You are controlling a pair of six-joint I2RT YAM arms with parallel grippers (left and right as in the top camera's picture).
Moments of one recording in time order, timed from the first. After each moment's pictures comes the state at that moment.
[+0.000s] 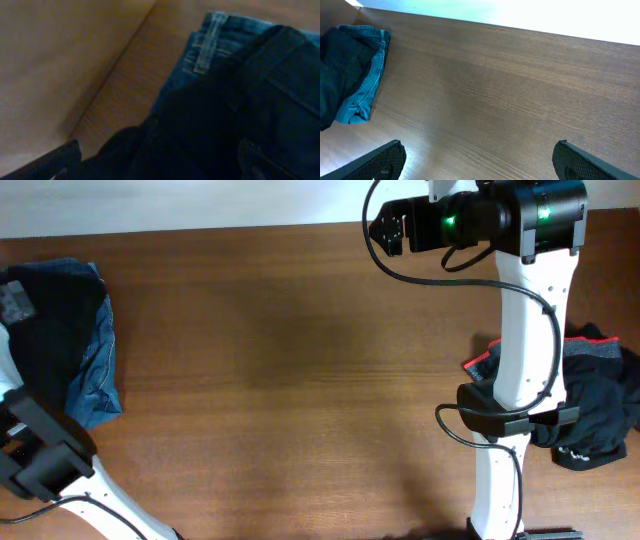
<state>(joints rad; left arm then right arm) 0.61 2.26 2.09 -0.65 -0.17 0.19 0.17 2.29 3.12 -1.69 -0.38 0.03</state>
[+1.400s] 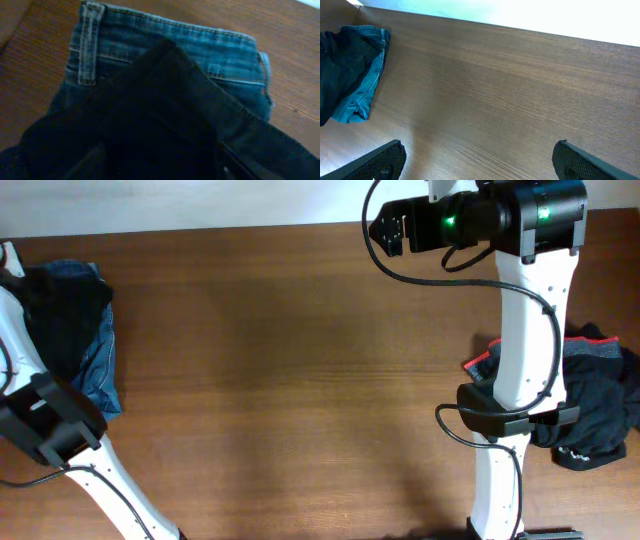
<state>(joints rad) 0.55 2.55 2.53 -0.96 0.06 0.09 0.17 2.29 3.12 -1.69 -0.38 0.02</state>
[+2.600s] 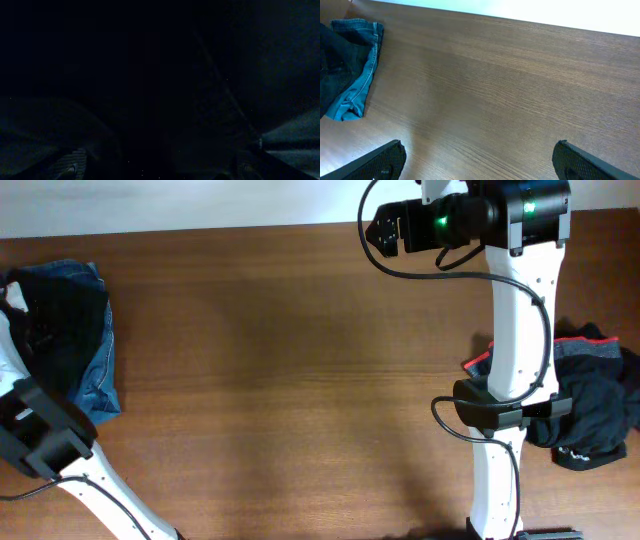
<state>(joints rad) 0.60 2.47 2.35 -1.17 0.07 0.08 0.17 2.34 3.12 -1.69 -0.38 0.01</state>
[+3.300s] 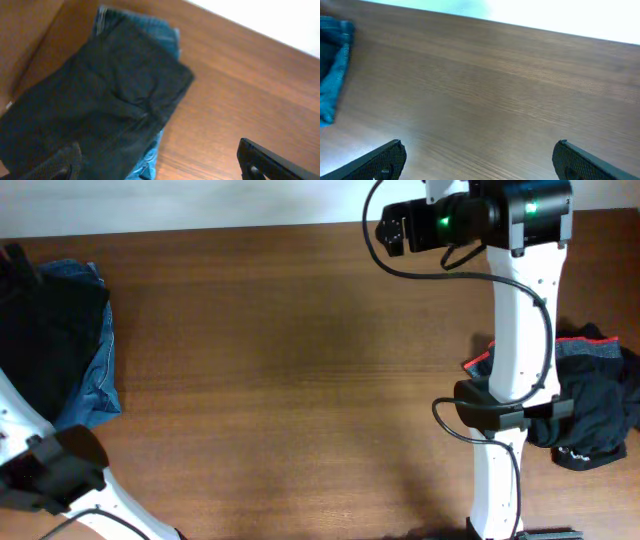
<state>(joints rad) 0.54 2.12 2.58 -1.43 0.16 0.07 0.17 2.32 3.11 -1.69 -0.25 -0.01</state>
